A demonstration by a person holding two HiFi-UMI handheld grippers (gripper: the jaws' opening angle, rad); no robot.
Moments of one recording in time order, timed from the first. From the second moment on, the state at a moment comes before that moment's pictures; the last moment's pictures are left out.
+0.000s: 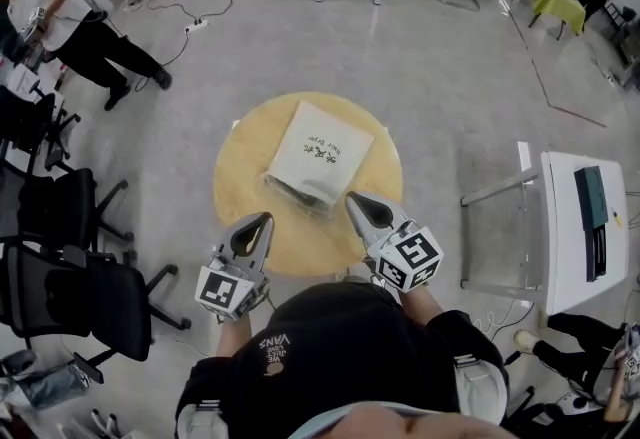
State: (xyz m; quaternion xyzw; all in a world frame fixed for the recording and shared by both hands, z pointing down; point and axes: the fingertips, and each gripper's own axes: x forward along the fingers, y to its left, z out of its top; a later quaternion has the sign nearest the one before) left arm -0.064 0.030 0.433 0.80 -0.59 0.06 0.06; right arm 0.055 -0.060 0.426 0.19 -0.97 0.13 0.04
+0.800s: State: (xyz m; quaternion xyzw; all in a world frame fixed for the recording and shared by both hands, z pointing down) left arm -0.069 -0.012 0.450 0.82 -0.57 0.06 0.06; right arm 0.044 -0.093 0.435 0.20 -0.97 0.13 0.04
